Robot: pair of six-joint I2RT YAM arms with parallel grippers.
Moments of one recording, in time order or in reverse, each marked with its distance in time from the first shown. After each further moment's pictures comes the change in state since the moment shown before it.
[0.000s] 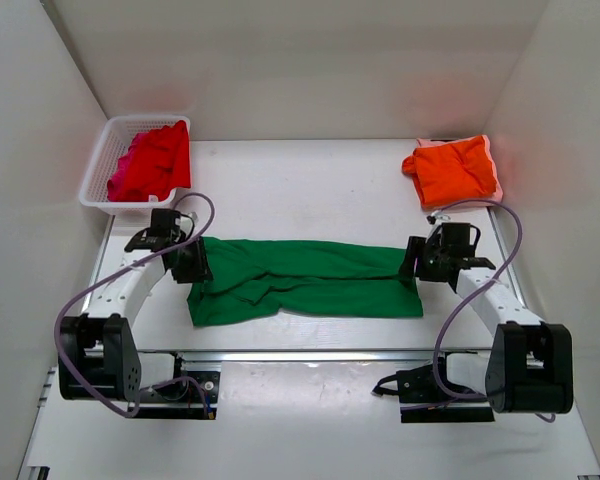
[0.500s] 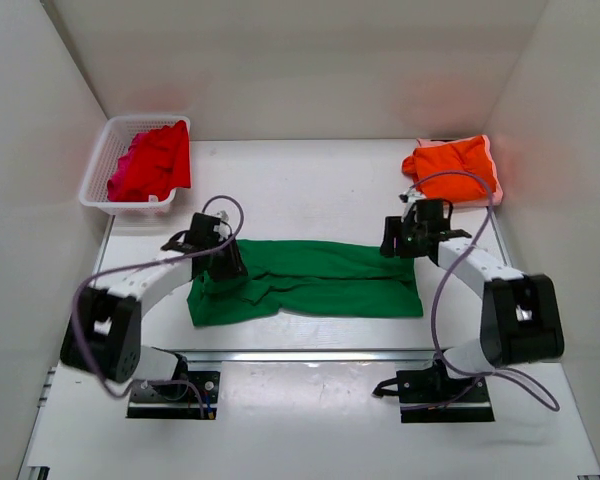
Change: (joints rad) left arm -0.249 0.040 -0.068 0.328 -0.023 -0.303; right arm 0.125 0.183 0.203 0.075 0.034 -0.029
